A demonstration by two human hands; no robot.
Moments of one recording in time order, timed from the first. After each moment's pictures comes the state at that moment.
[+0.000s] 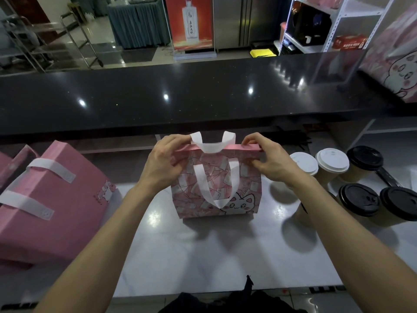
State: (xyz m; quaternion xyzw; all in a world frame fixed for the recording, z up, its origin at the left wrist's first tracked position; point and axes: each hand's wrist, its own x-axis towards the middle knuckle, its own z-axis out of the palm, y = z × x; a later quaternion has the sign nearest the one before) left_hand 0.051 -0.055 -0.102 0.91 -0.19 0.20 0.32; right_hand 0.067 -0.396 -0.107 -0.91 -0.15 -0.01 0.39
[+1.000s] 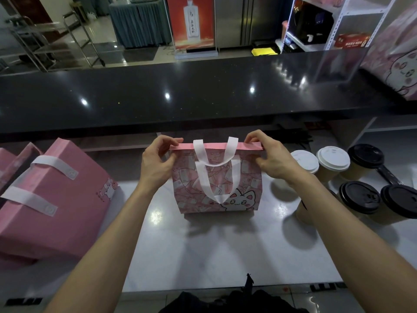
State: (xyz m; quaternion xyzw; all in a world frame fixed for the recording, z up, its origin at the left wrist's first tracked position) left_hand 0.051 -0.045 -0.123 0.83 -0.06 0.16 0.54; right_hand 0.068 -0.394 -0.107 -0.92 -0.13 -0.01 0.36
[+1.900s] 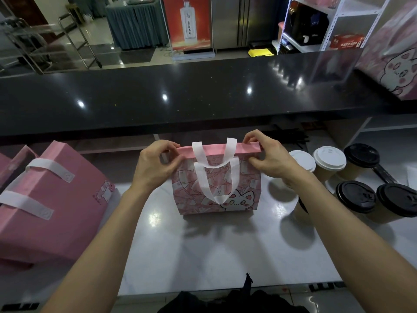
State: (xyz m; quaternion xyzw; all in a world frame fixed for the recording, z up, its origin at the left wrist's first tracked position) left_hand 0.059 -0.030 -0.122 0.90 -0.15 0.20 0.35; right_hand 0.060 -0.398 -0.096 -0.91 -0.15 0.00 0.38
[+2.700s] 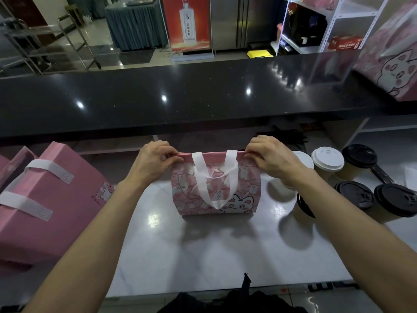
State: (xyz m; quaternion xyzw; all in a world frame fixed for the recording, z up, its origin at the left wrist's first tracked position) left_hand 0.072 -0.030 -0.103 0.95 -0.17 0.15 0.20; right_hand 0.075 -0.409 -0.100 -0.93 -0.30 -0.13 0.17
